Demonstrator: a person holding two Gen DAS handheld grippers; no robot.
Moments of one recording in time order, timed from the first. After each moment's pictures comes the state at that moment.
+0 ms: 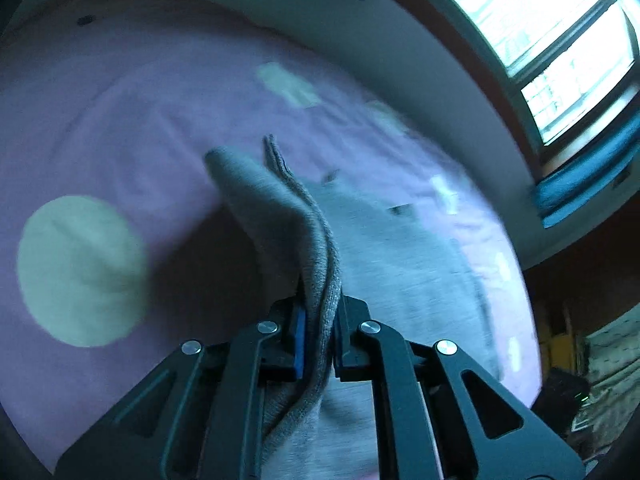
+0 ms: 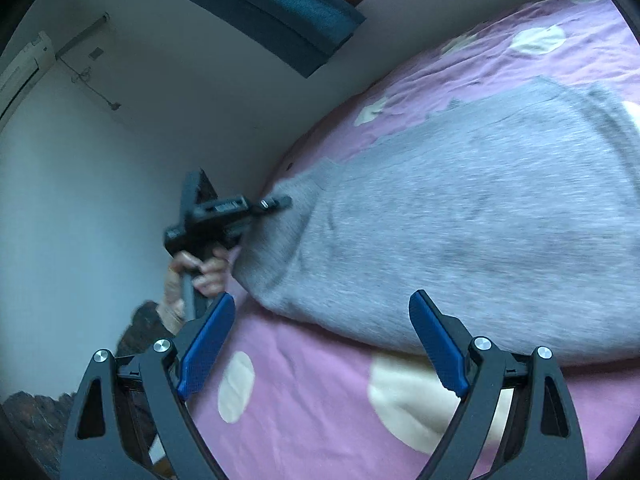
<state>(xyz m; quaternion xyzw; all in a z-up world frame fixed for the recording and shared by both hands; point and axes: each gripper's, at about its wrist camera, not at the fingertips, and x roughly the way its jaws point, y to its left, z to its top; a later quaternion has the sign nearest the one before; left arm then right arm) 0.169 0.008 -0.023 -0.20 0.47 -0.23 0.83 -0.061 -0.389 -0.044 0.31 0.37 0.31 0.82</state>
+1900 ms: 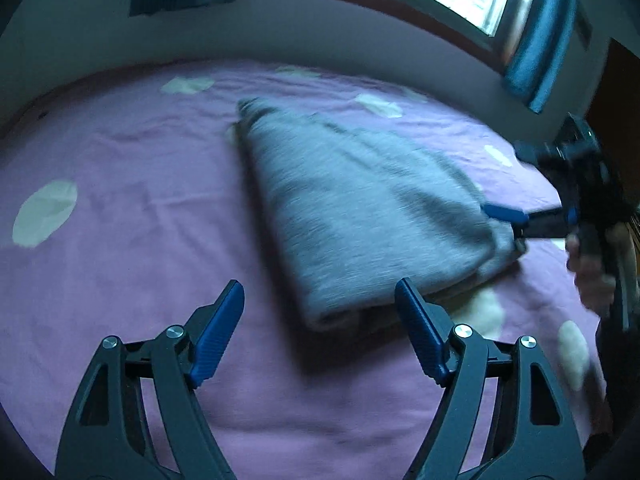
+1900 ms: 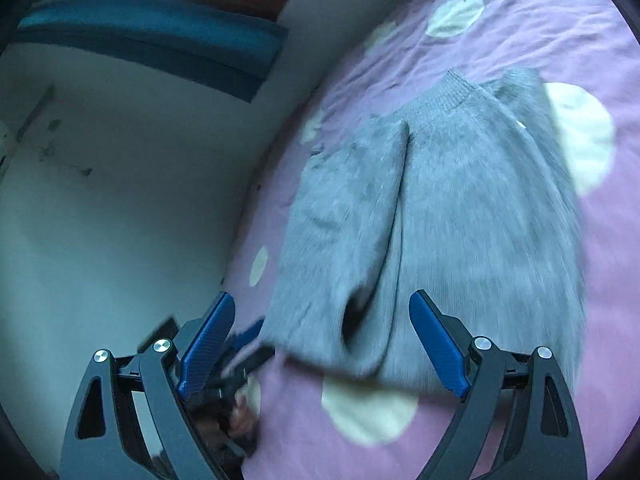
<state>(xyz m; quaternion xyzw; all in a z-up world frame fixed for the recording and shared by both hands) 0.020 -0.102 -0.052 0.00 0.41 -0.25 0.88 0.002 -0.463 -0.056 0.42 0.44 0.27 0.75</state>
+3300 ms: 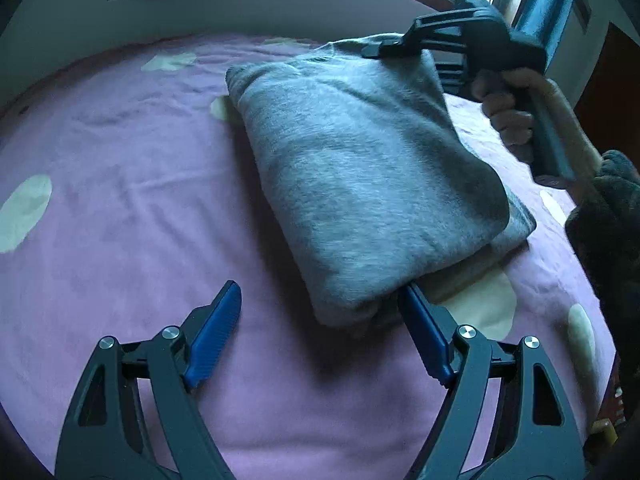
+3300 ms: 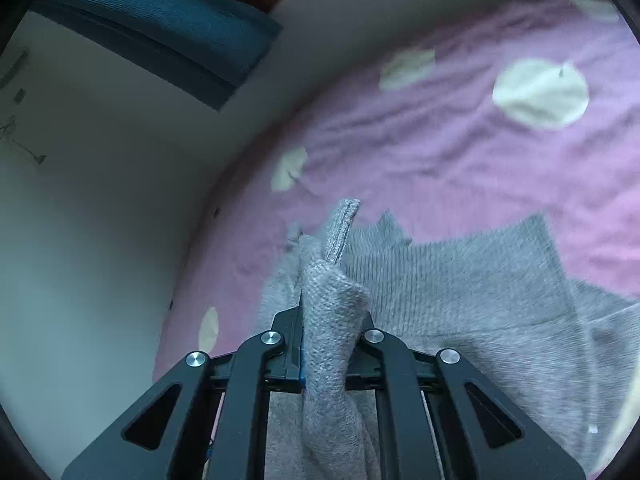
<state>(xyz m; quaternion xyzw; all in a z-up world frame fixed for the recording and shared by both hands) 0.036 -0.117 -0.065 0.03 0.44 -0.27 0.86 0.139 -0.451 -0.025 0.32 0.44 0.23 0.80</state>
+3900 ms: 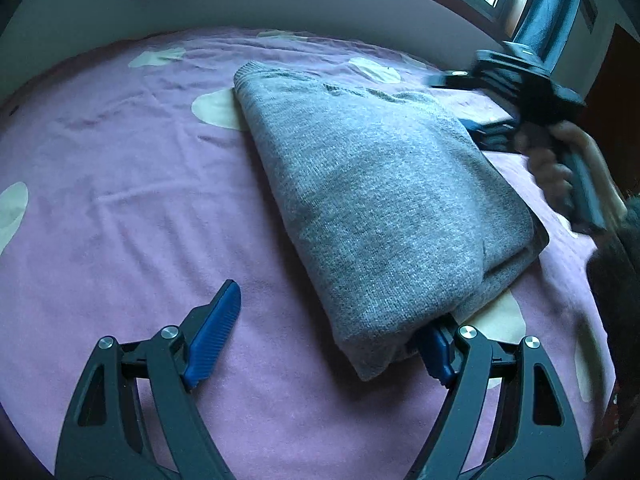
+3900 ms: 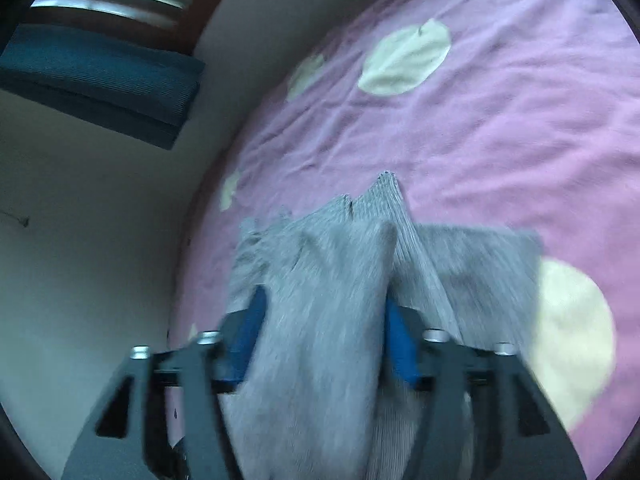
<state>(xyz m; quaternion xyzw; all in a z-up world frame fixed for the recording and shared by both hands) 0.056 -0.137 -0.076 0.02 0.45 -0.27 0.85 0.079 -0.531 -0.070 0.40 0.45 0.17 0.78</state>
